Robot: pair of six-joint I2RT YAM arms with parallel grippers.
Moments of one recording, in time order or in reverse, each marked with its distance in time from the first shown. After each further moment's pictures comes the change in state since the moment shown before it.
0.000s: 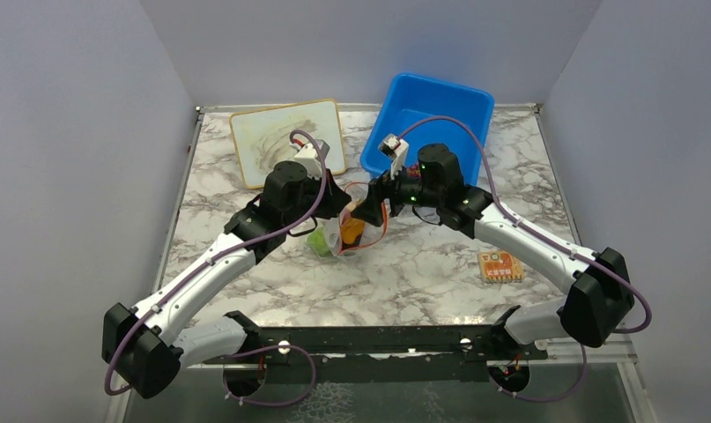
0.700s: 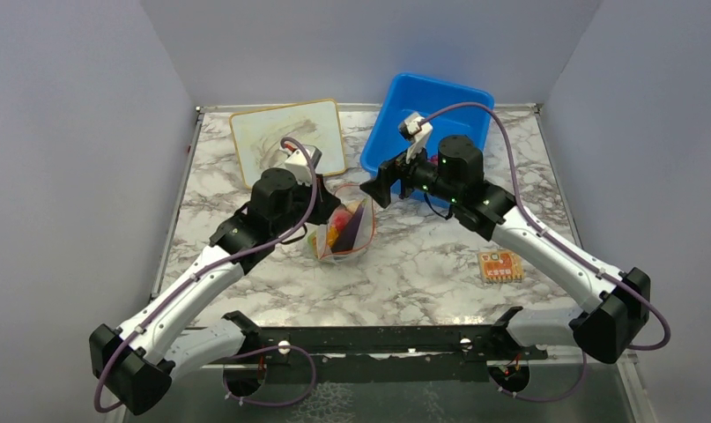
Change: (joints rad) left arm 0.000 -0.095 -0.011 -0.076 -0.047 0.091; right arm 0.000 -0.108 0.057 -0.011 0.190 -0.060
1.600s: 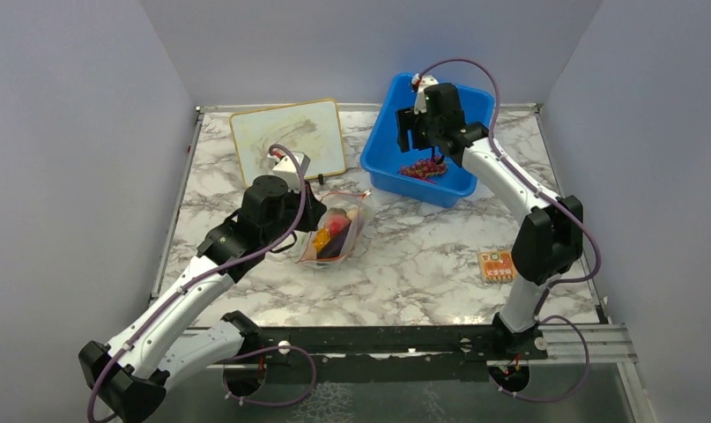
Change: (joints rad) left arm 0.000 -0.097 -0.014 -0.143 -0.088 0.002; right arm -0.259 0.517 0.502 -0.306 0.308 -0.082
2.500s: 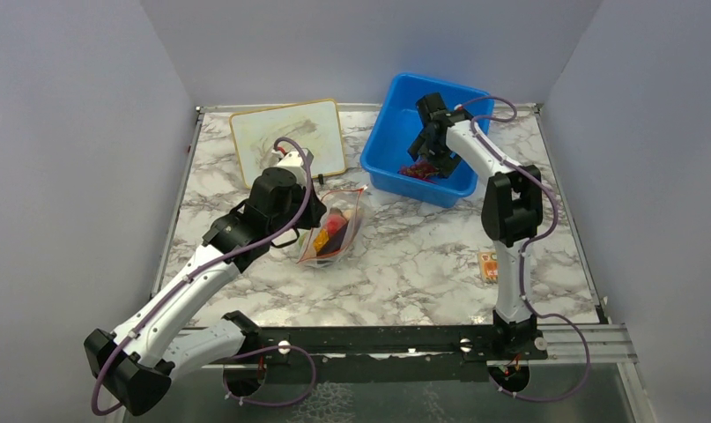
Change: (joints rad) left arm 0.000 0.074 0.073 -0.097 -0.029 -0.032; right arm -0.104 0.396 0.315 -0.532 0.269 0.890
